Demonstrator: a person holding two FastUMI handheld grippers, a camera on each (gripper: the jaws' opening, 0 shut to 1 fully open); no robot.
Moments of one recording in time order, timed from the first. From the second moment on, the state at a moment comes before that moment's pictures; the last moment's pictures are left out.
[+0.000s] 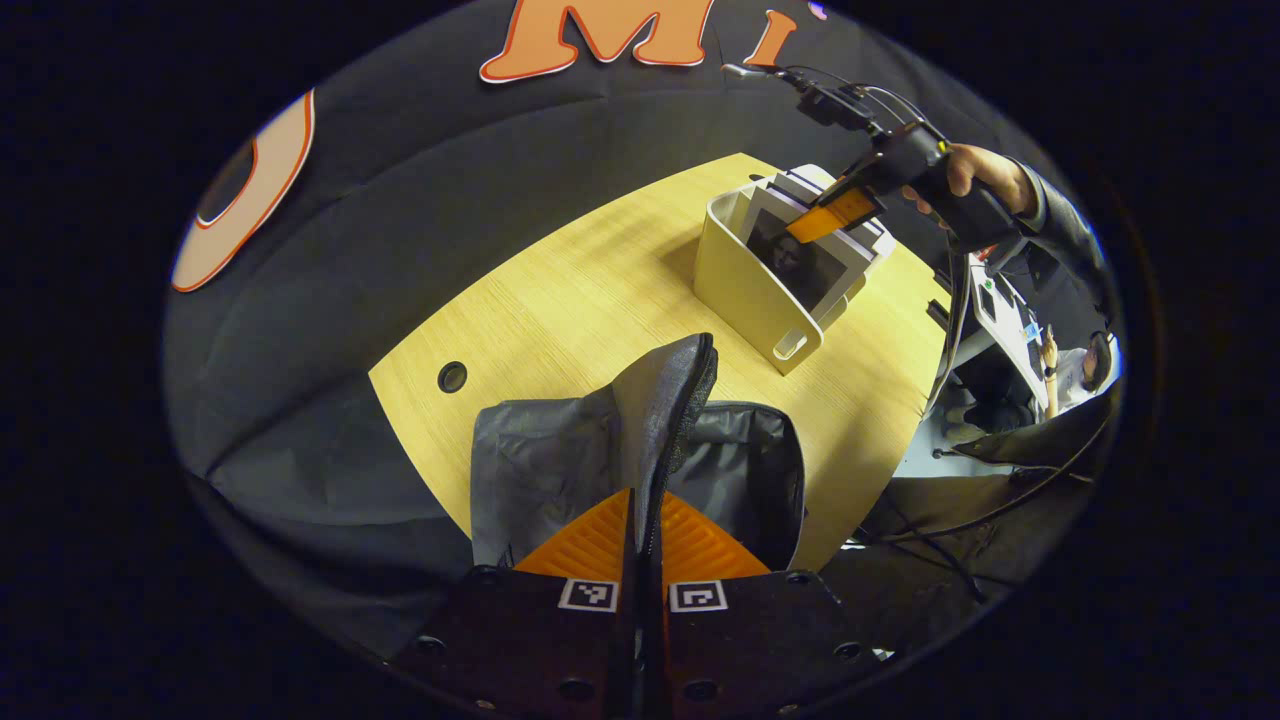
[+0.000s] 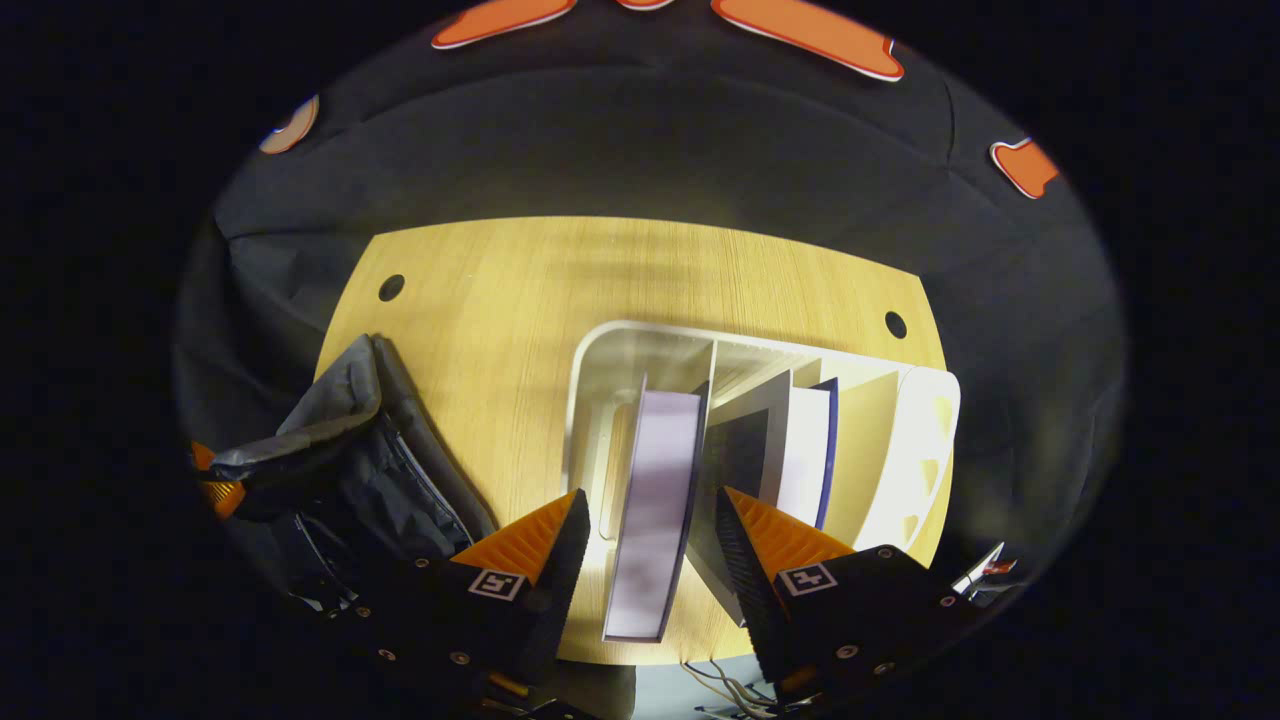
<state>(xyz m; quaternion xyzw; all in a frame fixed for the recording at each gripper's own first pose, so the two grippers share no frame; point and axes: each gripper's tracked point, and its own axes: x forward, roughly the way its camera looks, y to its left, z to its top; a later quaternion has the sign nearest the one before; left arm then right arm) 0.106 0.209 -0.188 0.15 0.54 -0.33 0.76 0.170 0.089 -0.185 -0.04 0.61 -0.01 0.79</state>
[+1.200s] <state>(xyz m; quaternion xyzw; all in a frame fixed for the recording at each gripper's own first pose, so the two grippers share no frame) 0.078 0.199 -0.214 0.16 0.54 -0.37 0.74 0.040 0.094 -0.103 0.11 0.58 -0.07 0.80</state>
